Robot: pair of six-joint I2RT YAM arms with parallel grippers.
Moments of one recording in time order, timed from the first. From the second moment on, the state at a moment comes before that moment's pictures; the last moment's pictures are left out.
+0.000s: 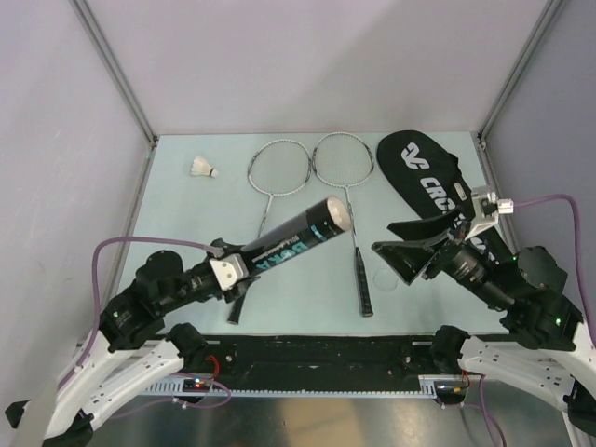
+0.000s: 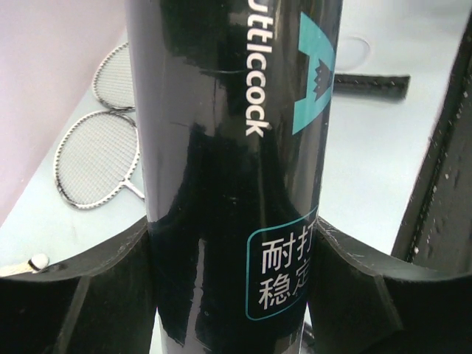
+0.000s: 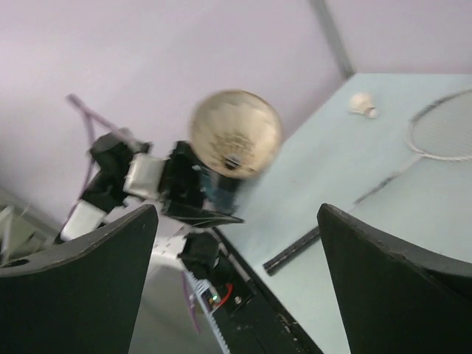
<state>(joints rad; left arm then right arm) -0.76 0.44 0.75 -0.62 0.25 0.46 0.99 0.55 1.04 -0.32 0.02 0.56</state>
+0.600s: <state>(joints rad) -0.76 0.52 0.80 -0.51 0.01 0.18 0.88 0.82 0.95 -0.83 0.53 0.93</state>
